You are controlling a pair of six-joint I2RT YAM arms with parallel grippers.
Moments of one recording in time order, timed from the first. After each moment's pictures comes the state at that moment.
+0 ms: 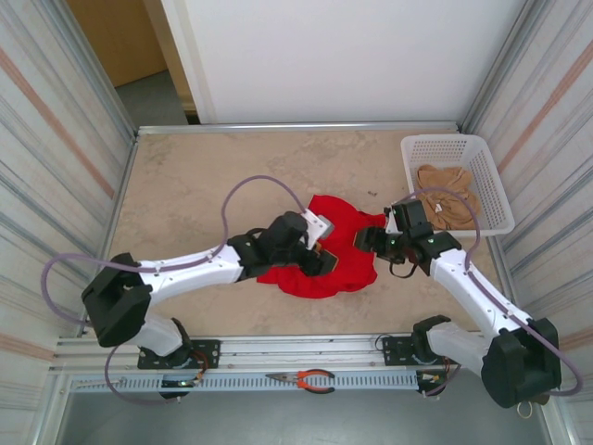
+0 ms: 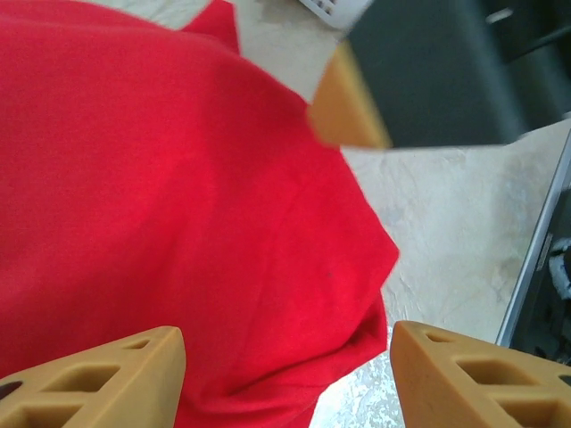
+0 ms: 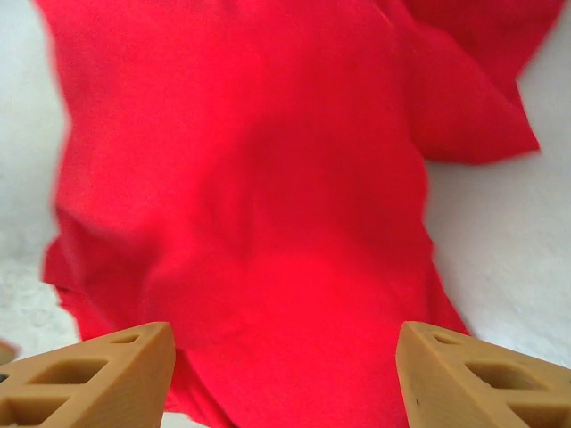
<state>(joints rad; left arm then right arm) -1.02 1.50 0.96 -0.14 0.12 -0.25 0.33 1.05 0.67 -0.60 -0.26 0.62</state>
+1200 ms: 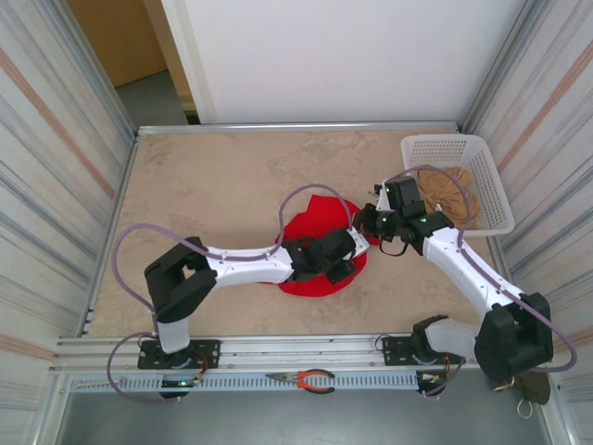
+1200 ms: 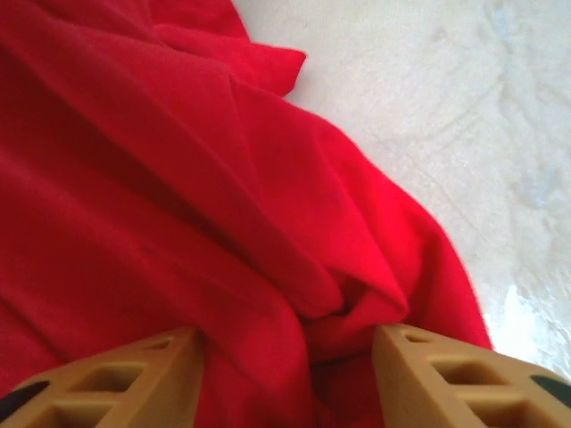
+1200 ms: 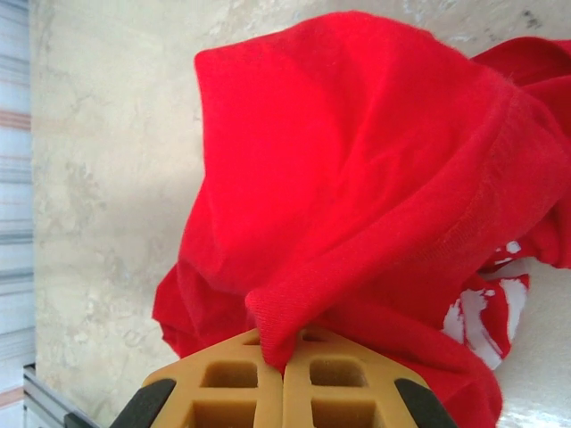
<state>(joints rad) -1.14 1.84 1.20 -0.20 -0.20 0.00 0.37 1.20 0.87 -0.50 -0.34 0.67</state>
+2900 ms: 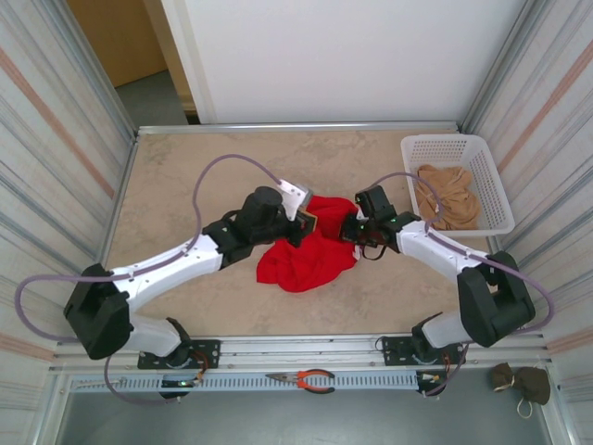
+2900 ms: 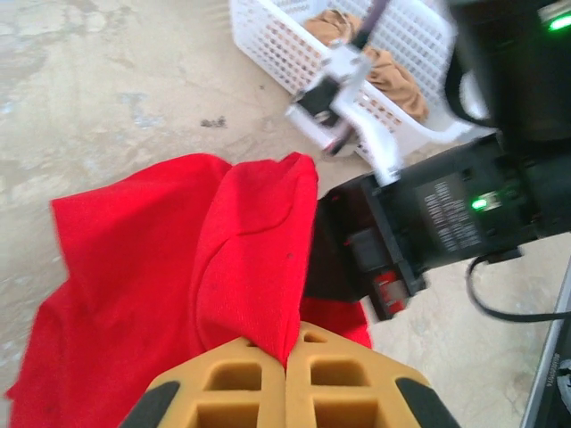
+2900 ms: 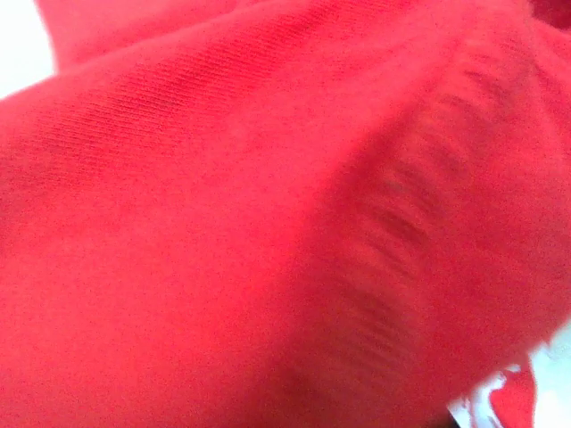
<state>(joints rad) -0.82 1.36 0.96 -0.09 0.14 -0.28 0.47 1.40 0.83 -0.36 -0.18 0.68</state>
